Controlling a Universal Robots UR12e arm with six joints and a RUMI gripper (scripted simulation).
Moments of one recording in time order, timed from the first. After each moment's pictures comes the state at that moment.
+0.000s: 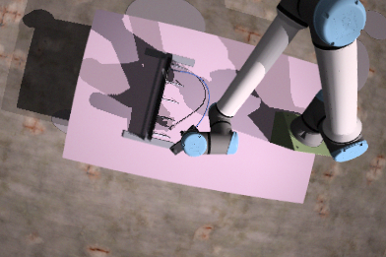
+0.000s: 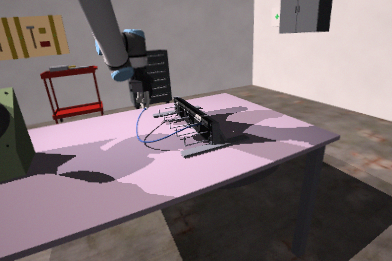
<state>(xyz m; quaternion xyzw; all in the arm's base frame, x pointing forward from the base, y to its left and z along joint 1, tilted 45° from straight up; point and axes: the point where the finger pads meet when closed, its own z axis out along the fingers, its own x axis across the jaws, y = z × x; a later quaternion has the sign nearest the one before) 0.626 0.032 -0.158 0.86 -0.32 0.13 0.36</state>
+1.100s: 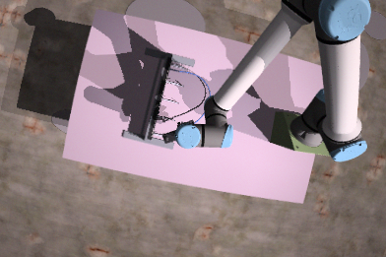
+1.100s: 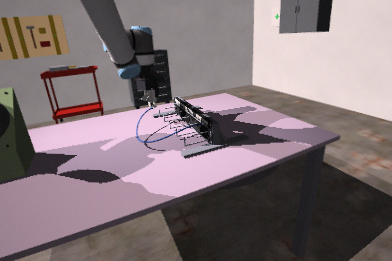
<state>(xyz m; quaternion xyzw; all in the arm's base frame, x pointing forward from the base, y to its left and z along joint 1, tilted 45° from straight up) 0.656 0.017 -0.129 0.80 -0.46 0.19 0.34</state>
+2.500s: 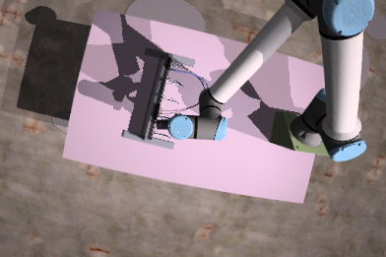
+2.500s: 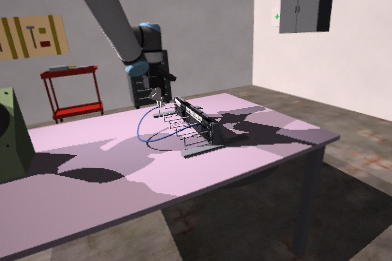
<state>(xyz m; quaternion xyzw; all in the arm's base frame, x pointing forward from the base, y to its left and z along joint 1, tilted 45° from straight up) 0.687 0.000 -0.099 0.71 -0.59 0.24 0.30</state>
